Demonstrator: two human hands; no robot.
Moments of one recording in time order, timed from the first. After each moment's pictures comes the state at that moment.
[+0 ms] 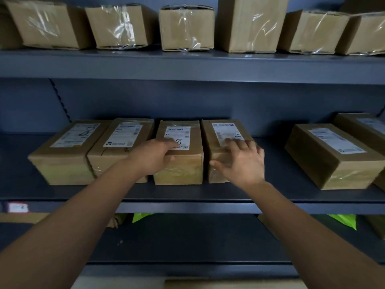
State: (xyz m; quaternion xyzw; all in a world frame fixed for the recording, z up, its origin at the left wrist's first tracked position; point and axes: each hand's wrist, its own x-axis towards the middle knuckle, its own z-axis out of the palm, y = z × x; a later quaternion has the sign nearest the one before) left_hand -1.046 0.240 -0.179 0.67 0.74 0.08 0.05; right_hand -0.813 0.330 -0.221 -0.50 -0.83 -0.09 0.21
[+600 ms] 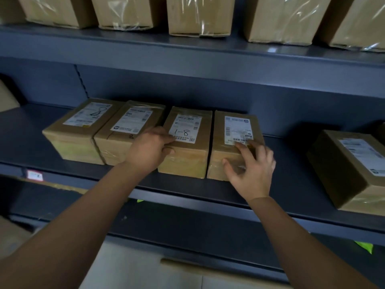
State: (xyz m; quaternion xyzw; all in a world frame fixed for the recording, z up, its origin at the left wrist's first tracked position) left_hand -1.036 0.227 -0.189 0.60 0.78 0.20 -0.03; right_hand -0.807 0.356 -0.259 -0.41 -0.81 0.00 0.41
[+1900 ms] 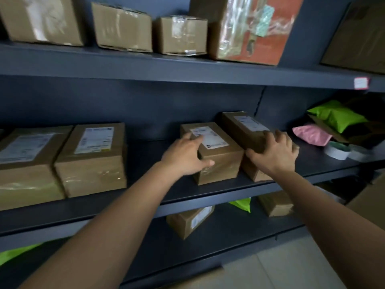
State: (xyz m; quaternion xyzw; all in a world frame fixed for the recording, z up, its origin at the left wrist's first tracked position) left_hand -0.695 0.378 -0.164 0.74 0.65 0.15 0.10; right_hand -0.460 0.428 -0.179 -0.72 -0.65 -0.06 0.22
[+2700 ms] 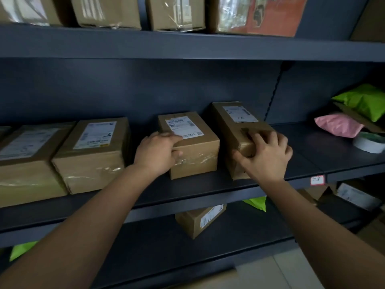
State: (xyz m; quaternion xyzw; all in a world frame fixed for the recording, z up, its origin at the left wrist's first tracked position) left_hand -0.743 0.385 -0.199 0.70 0.69 0.17 -0.04; right_hand -0.492 0.438 -0.233 -0.65 -0.68 -0.12 0.31
